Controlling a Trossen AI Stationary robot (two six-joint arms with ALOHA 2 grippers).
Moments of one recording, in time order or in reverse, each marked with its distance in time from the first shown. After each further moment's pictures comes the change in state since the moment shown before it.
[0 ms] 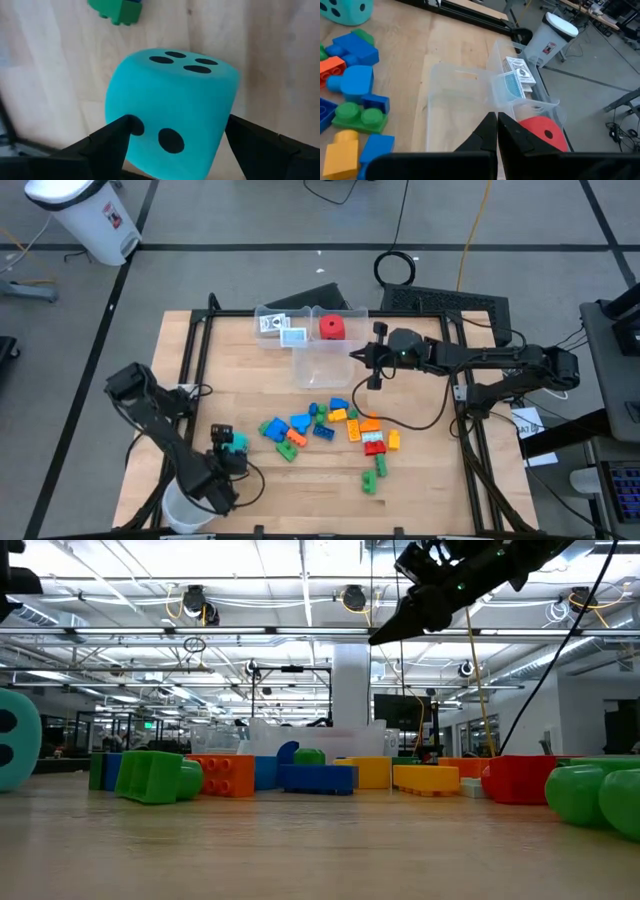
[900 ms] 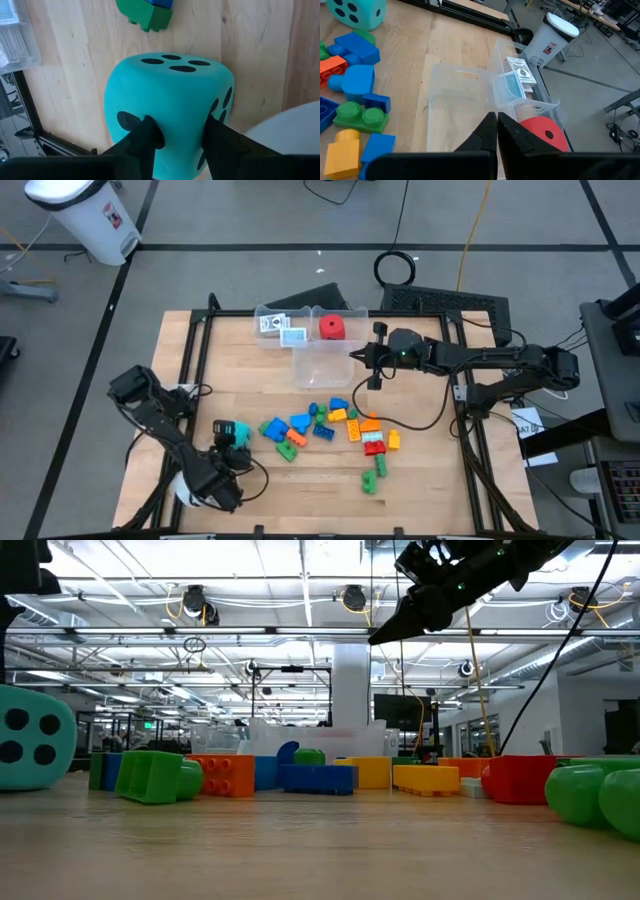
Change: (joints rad) left arm 0.036 0.018 0.005 -0.002 -0.082 0.005; right arm 0.000 0.000 0.001 -0.001 0.000 -0.003
